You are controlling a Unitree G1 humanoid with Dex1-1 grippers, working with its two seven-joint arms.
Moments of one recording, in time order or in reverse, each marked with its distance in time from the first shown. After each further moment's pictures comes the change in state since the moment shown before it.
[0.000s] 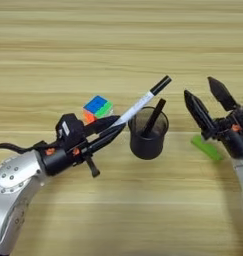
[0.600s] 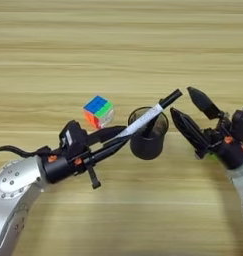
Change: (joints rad) left arm 0.026 0.020 -0.030 -0.005 -0.002 -0.025 -0.066; right arm 0.057 0.002 0.037 -0.102 0.041 0.137 0.121
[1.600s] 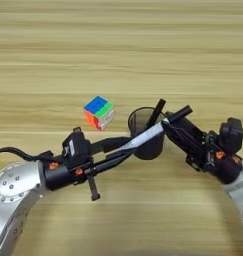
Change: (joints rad) left arm 0.017 0.038 -0.031 -0.003 0.001 -0.041 -0.064; right arm 0.054 -0.014 0.053 -0.071 0.010 0.115 0.108
